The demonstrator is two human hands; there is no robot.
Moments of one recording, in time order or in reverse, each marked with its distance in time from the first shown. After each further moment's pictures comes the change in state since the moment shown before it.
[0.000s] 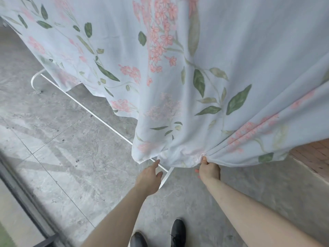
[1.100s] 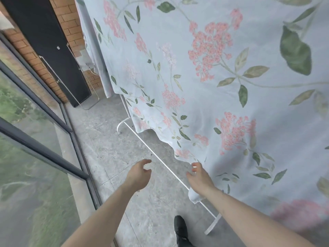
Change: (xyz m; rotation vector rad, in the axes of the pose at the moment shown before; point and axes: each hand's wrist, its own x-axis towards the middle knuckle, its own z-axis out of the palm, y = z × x) left_hand -0.204 -0.024 -0.367 -0.190 0.412 -0.144; right_hand -0.272 -0.259 0.020 -0.279 -0.470 -0.556
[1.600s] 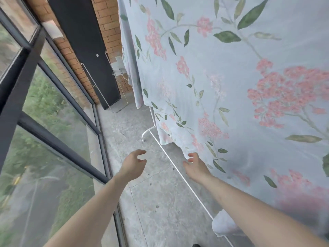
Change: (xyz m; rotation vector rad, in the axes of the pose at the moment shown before) left_hand 0.103 0.003 -0.177 -0.036 0.210 -0.096; right_hand 0.123 -0.199 0.021 0.035 -0.153 -0.156
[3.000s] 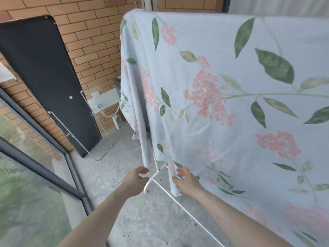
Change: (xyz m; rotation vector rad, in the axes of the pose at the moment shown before) left_hand 0.446 -0.016 -0.217 0.101 -0.228 0.226; right_hand 0.315 -0.308 0.118 0.181 0.094 0.071
